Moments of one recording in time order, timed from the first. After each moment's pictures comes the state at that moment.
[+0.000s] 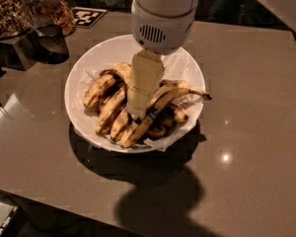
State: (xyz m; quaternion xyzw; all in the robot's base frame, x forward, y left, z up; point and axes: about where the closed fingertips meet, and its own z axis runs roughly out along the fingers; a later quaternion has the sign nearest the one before) arm 0.471 -0.024 0.979 -0.55 0.83 -0.05 0.12
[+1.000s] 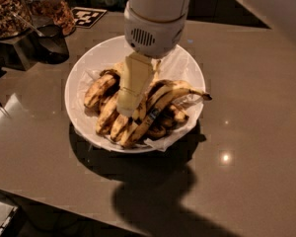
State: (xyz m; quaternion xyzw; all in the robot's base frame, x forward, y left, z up) arm 0.475 -0.009 0.966 -0.53 0.84 -0.02 0.11
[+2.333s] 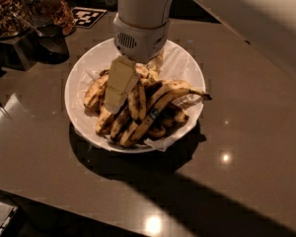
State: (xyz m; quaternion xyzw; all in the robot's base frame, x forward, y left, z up) arm 0.495 0.016 0.933 -0.49 0.87 0.03 0.06
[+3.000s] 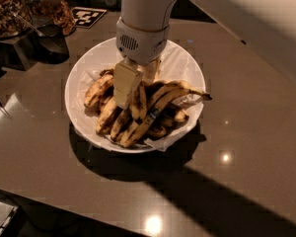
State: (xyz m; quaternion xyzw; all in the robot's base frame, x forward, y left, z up) arm 0.501 0.016 0.920 -0.48 0.87 0.06 0.04
